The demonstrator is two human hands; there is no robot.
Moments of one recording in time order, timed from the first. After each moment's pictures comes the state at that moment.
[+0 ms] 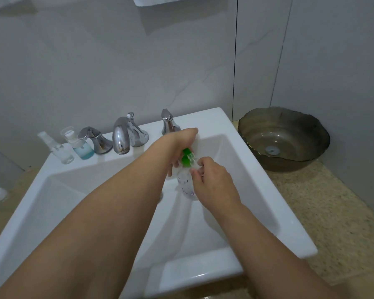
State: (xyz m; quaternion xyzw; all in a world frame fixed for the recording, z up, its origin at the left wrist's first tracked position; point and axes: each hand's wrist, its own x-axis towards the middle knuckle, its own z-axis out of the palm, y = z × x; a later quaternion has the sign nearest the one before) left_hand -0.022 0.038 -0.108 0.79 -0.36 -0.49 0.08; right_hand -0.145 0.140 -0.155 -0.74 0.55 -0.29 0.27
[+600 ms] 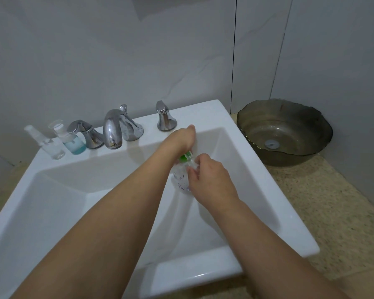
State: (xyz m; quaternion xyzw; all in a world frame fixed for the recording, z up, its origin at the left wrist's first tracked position) left_hand -0.036 0.044 -0.129 0.80 -0.46 -0.35 0.16; right_hand -0.142 0.137 -0.157 -0.74 0.56 -0.26 0.27
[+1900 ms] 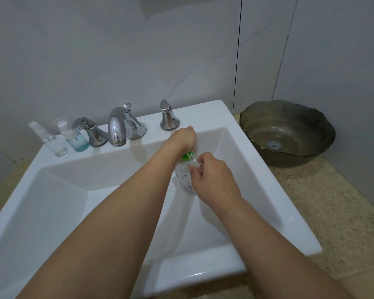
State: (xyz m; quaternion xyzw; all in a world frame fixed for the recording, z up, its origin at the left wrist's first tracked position) left_hand -0.031 0.046 -0.132 0.80 -0.48 -0.33 0.16; right_hand -0.142 0.137 -0.157 -0.72 0.57 -0.27 0.29
